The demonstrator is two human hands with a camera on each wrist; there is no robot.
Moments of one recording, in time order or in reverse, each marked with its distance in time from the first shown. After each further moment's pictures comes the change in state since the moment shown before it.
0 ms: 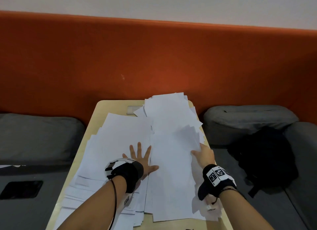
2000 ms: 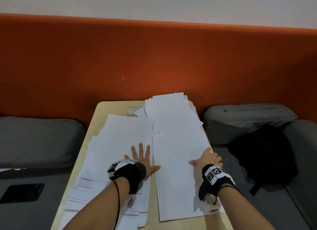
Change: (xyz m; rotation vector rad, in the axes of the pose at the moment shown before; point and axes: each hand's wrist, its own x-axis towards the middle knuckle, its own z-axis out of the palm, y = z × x) left_hand -0.002 0.001 0.002 -0.001 0.008 -0.026; right_hand -0.009 -0.007 0.006 -0.530 -0.074 0.377
